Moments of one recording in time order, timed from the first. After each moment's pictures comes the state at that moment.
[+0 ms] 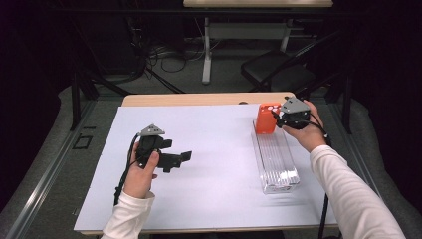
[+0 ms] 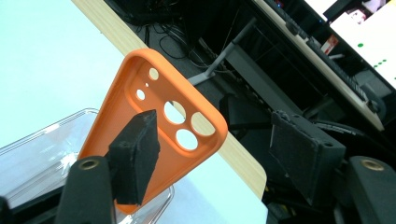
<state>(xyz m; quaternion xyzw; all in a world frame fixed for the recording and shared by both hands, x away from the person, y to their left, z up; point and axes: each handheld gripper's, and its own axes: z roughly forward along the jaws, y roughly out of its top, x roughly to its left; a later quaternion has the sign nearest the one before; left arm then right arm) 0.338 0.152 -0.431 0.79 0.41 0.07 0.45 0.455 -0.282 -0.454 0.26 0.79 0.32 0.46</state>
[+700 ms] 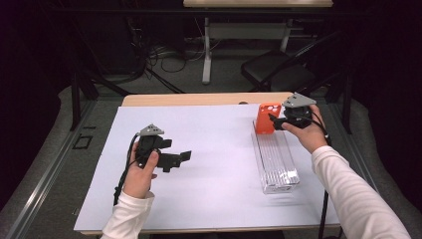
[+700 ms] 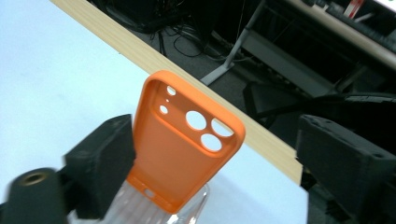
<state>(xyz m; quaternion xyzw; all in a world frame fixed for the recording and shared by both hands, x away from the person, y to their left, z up) 0.337 0.154 -0.431 0.78 0.42 0.07 0.46 0.448 -0.278 -0.441 0.34 0.78 0.36 0.39</state>
